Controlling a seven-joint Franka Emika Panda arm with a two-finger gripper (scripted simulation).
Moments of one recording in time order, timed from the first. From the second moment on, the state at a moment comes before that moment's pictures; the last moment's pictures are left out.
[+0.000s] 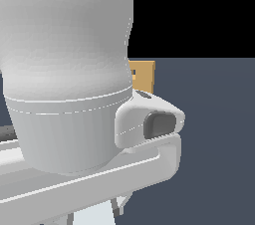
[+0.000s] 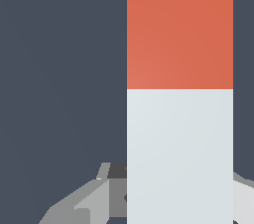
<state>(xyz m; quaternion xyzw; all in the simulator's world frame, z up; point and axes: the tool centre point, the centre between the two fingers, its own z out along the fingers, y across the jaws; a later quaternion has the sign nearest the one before) -0.040 -0.199 0.020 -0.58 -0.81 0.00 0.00</state>
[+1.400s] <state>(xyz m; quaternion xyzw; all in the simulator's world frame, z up) -0.063 -0.046 0.063 -0.69 -0.73 0.00 0.00</state>
